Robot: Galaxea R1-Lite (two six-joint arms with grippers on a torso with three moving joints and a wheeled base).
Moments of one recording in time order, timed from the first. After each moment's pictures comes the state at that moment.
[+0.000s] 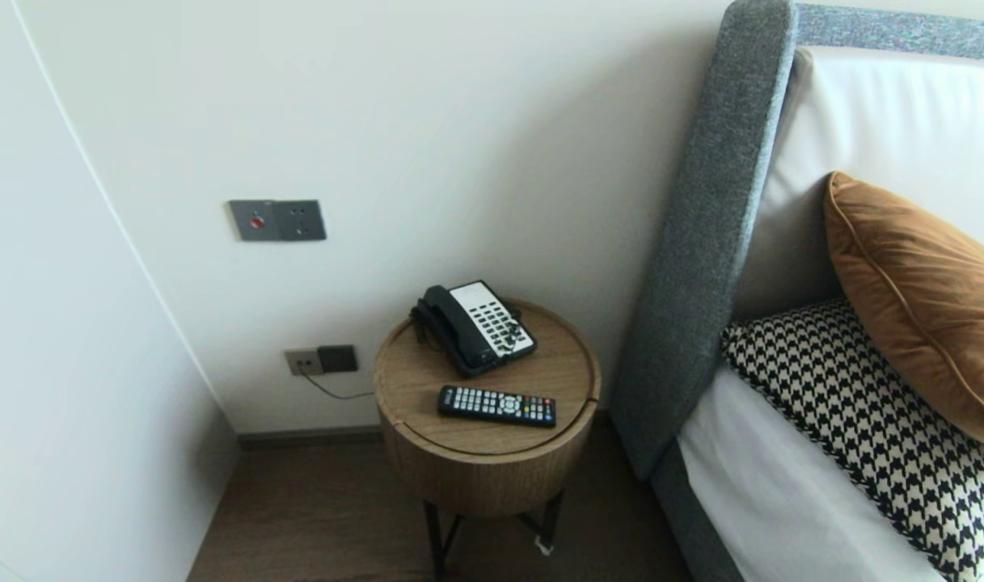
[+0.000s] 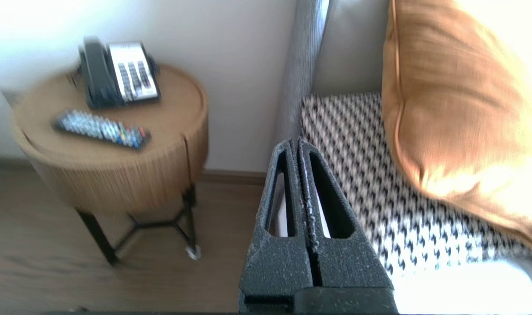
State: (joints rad) left arm 0.00 0.00 0.00 -0.01 0.02 -0.02; right arm 0.00 0.39 -0.62 0.19 0.05 -0.11
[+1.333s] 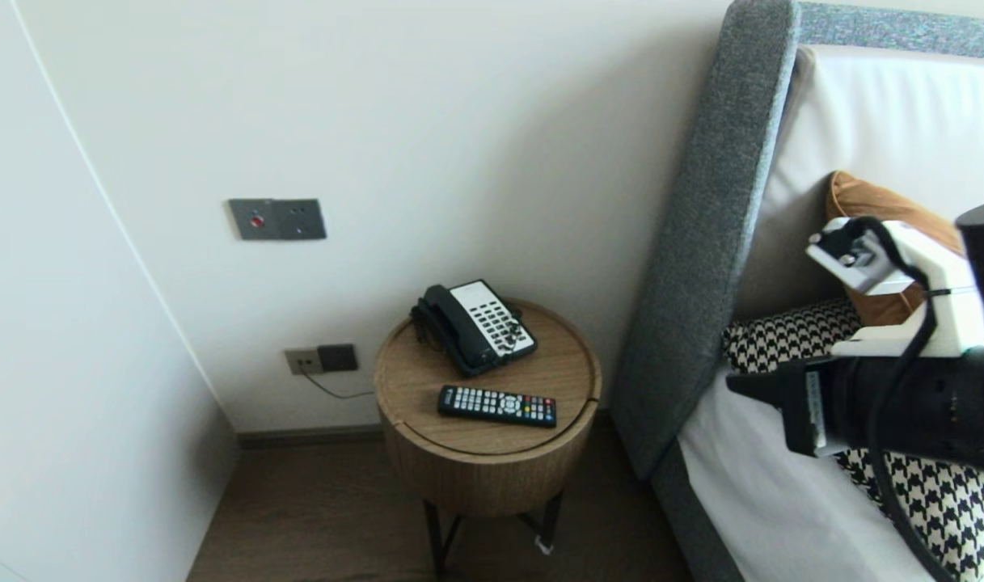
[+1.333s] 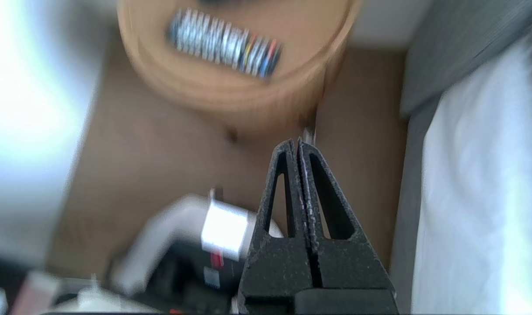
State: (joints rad) left arm 0.00 0.00 0.00 -0.01 0.02 -0.02; right arm 0.65 1.31 -1.03 0.27 -0.21 0.31
